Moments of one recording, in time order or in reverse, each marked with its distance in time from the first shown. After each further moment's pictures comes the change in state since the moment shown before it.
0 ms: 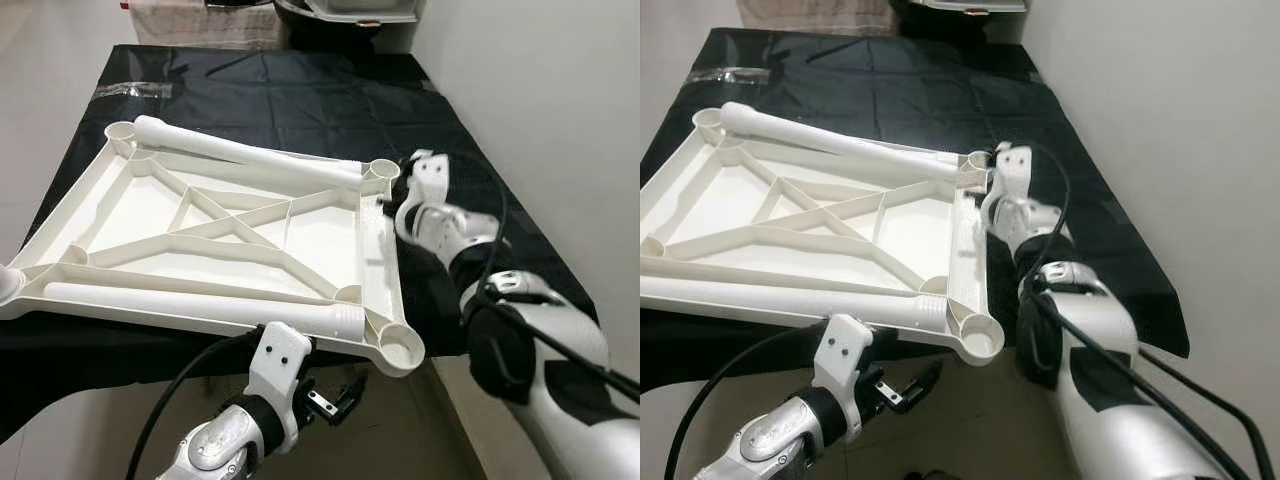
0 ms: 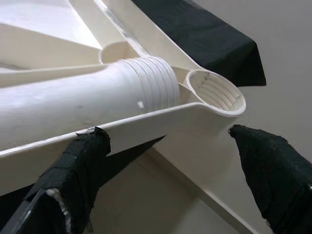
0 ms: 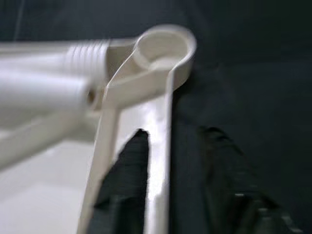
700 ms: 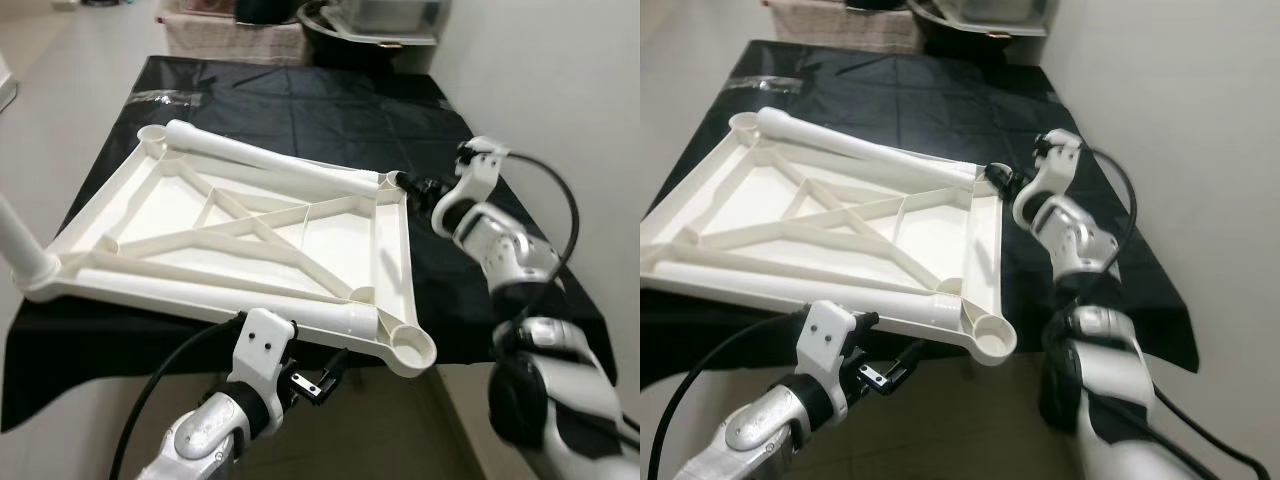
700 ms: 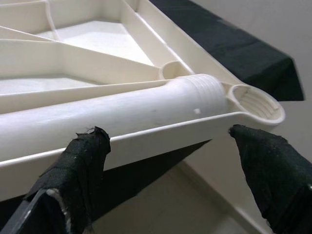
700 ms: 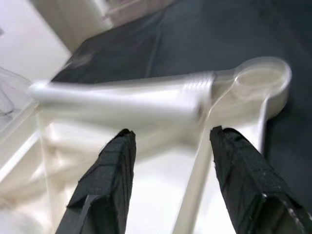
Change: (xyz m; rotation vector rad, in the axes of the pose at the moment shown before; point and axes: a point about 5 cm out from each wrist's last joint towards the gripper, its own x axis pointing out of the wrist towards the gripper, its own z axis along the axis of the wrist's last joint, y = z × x) left arm -0.001 0.016 0.009 0.050 -0.030 0.065; right arm -0.045 -0.050 -0.028 0.194 -0.174 0.442
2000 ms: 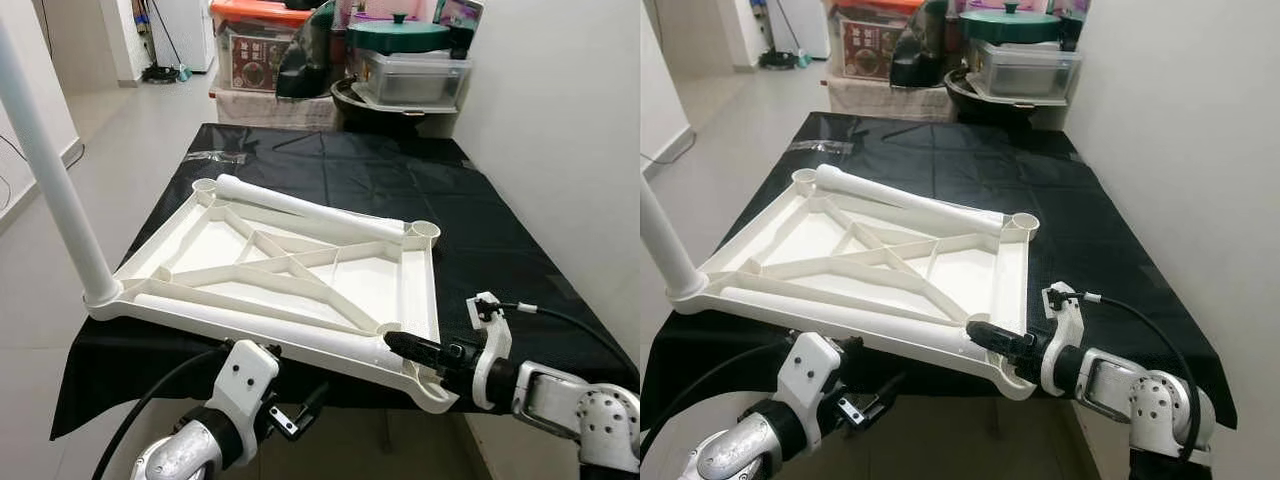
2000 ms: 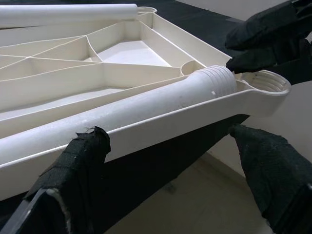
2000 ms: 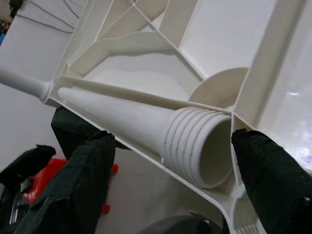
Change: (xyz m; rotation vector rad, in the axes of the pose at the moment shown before) left arm -0.020 0.013 -0.019 0.128 0.037 -0.041; right arm -0.103 0.002 -0.082 0.295 0.490 0.096
